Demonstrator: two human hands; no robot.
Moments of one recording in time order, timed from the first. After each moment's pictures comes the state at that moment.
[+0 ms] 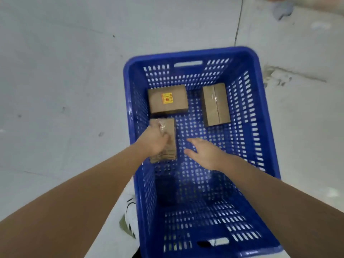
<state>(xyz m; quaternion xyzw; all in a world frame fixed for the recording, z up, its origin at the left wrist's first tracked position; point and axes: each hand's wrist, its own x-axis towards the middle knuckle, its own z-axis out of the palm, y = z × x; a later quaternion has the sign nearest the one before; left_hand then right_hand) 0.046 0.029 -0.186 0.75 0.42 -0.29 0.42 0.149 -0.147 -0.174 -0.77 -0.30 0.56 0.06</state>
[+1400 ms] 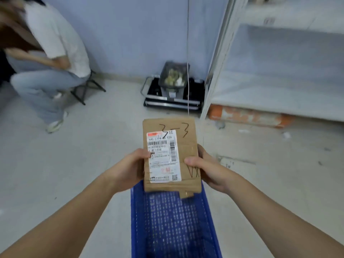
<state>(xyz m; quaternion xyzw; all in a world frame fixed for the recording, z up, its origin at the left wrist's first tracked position) 0.113 0.040 0.323 0.53 0.27 -0.13 0.79 0.274 -0.173 0.310 -0.61 -0.12 0.55 0.56</state>
